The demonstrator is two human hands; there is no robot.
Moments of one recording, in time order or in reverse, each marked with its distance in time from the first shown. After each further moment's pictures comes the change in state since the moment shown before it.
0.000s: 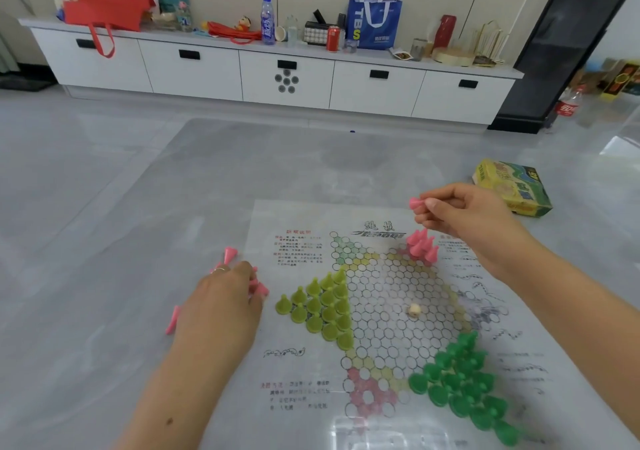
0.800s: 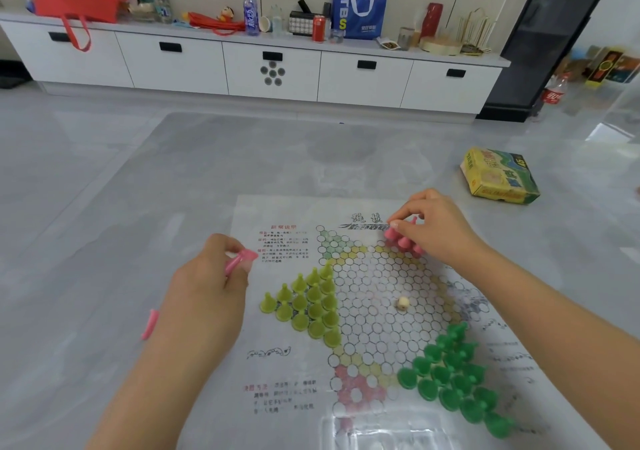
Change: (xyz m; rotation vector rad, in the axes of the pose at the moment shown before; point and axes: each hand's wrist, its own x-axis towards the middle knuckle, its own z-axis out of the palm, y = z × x) left_hand -0.014 0.025 -0.020 -0.426 0.099 -0.022; right_hand 0.014 0.034 0.012 -0.554 -0.029 -0.076
